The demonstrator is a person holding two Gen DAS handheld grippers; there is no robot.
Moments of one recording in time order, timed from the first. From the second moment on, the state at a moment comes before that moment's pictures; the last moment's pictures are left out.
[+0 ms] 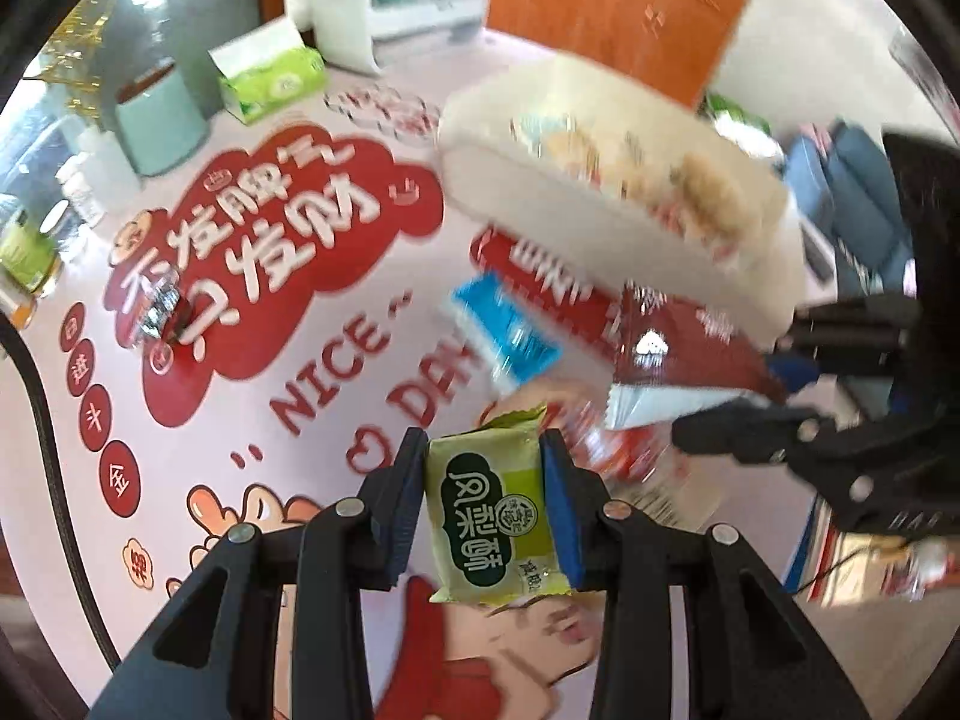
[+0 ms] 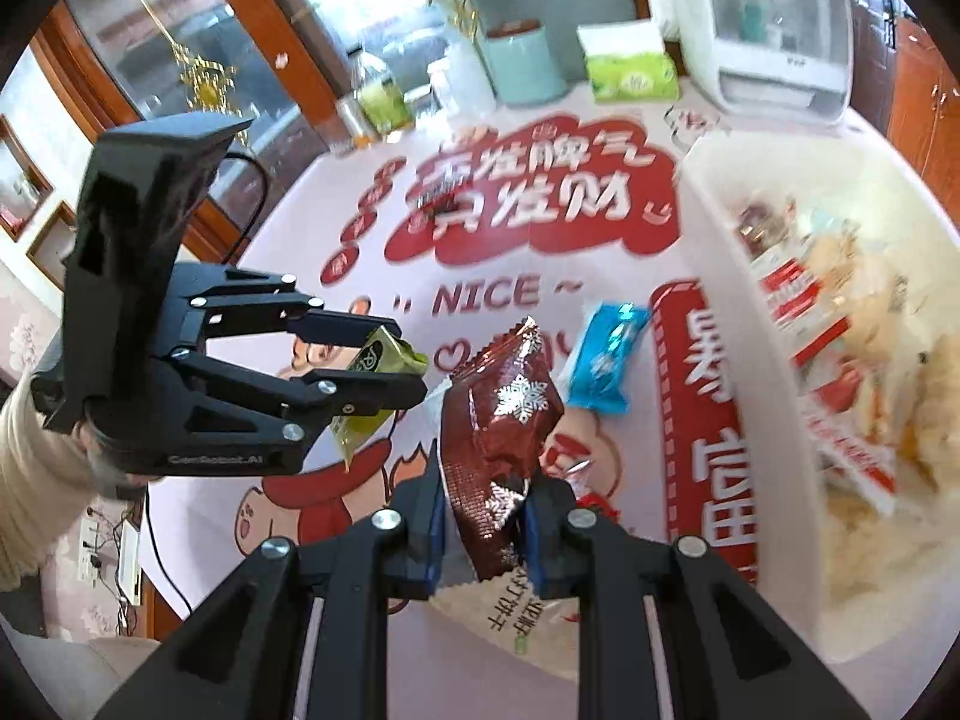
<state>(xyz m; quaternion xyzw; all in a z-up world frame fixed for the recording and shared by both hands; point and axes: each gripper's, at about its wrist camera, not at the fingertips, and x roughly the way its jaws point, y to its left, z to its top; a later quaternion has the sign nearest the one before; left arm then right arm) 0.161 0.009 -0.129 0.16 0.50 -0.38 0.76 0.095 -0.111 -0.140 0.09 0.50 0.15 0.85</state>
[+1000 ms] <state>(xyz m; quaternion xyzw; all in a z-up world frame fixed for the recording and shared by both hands) 0.197 -0.246 -0.096 0.12 0.51 -0.20 0.82 0.093 -0.369 -0.098 0.12 0.47 -0.04 0.88</state>
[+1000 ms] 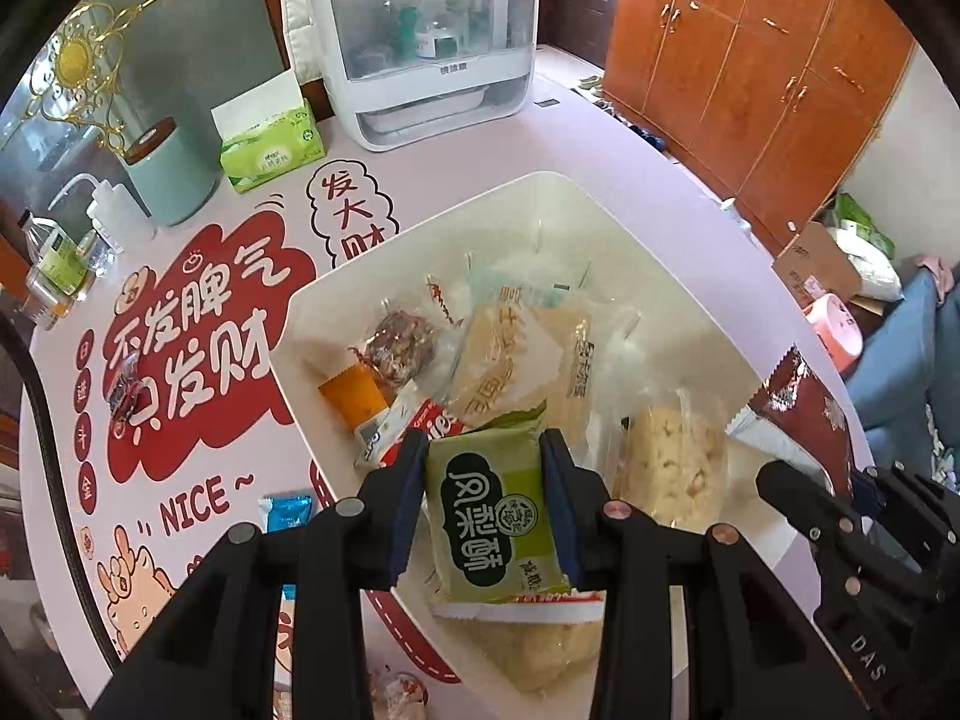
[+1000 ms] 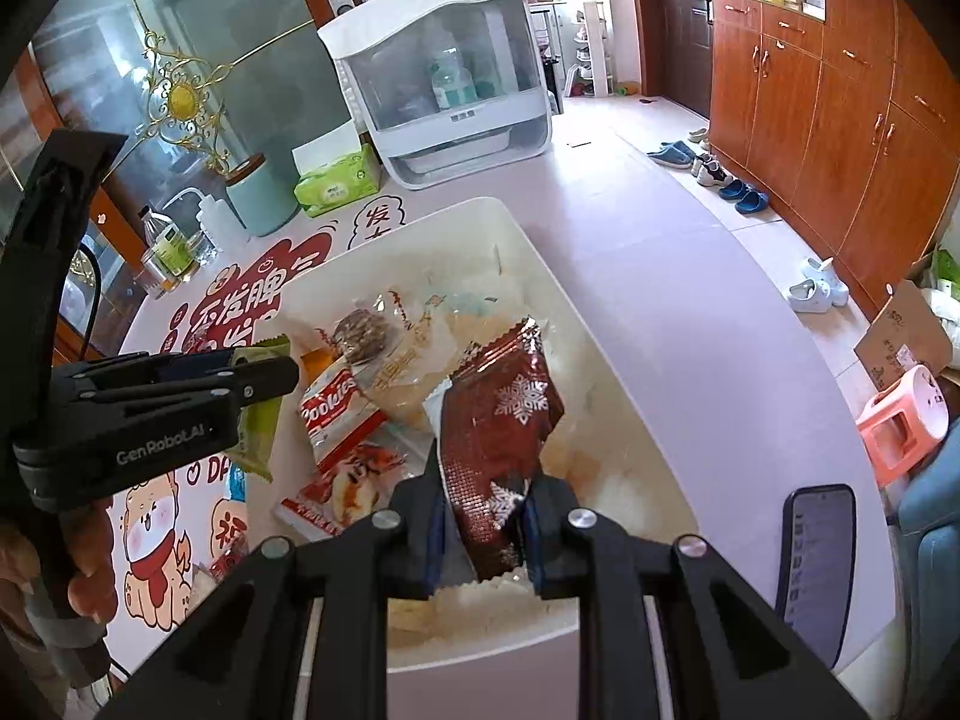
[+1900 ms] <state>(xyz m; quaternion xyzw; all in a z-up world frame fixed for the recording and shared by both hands) 0.161 -0.239 -0.097 0.19 0.48 -0.14 0.84 0.095 -0.378 -0.120 0.13 0.50 0.00 0.85</state>
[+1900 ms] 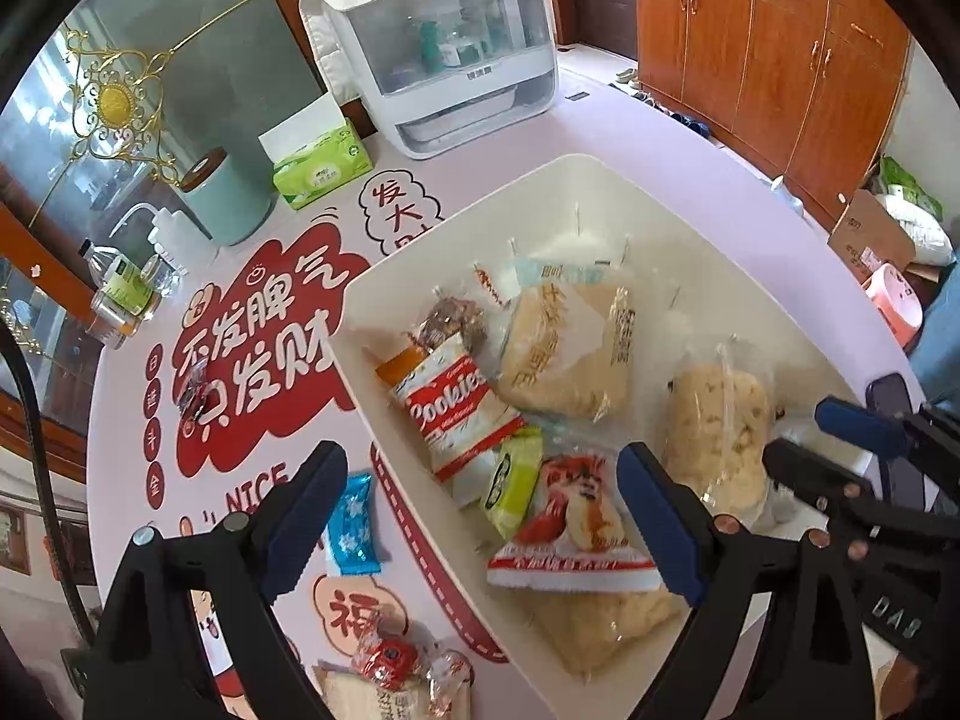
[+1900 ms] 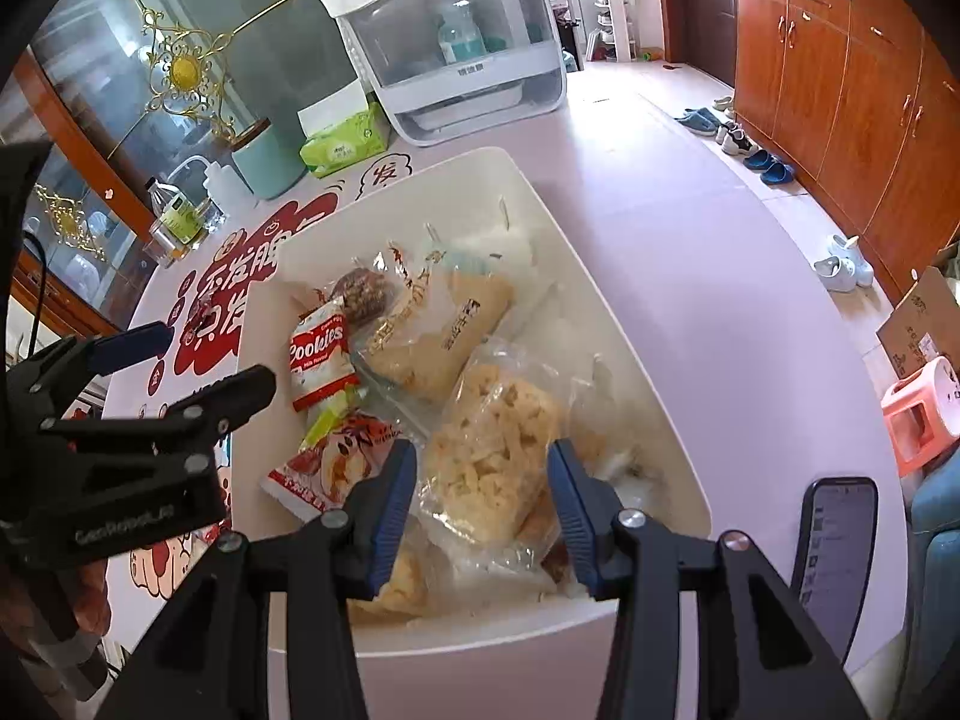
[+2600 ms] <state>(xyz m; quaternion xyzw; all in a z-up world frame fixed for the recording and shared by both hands) 0.169 -0.066 0.038 0.23 0.42 -0.04 0.88 0.116 -0.328 -0.050 0.09 0.44 0.01 0.89</state>
